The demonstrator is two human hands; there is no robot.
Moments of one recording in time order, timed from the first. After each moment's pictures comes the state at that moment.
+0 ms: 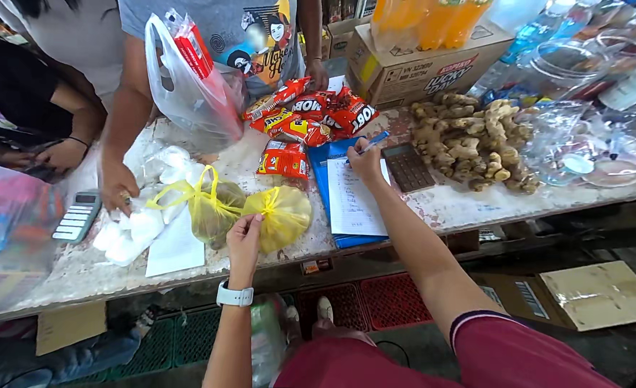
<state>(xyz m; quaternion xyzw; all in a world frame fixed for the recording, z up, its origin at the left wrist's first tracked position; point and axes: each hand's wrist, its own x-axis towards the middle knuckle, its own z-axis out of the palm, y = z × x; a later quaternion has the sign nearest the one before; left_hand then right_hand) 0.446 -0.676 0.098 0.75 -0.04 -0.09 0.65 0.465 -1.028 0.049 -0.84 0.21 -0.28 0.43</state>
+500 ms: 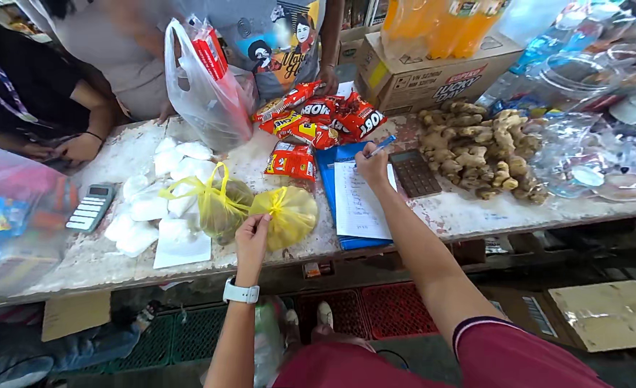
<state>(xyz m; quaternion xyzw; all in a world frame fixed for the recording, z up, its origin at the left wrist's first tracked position) 0.442 -0.671 0.097 0.78 -0.07 -0.08 0.62 0.464 -1.022 0.054 -0.85 0.23 -0.29 0.38</state>
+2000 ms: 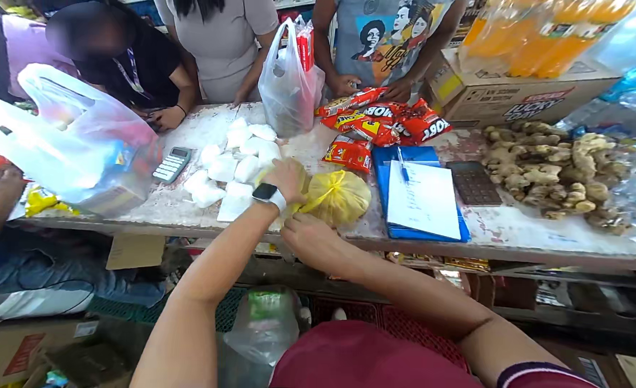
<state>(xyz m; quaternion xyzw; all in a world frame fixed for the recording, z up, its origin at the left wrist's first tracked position) 0.512 -0.634 0.171 0.98 -0.15 -0.15 0.05 0.368 -0.706 0.146 -0.93 -0.31 -0.11 0.19</state>
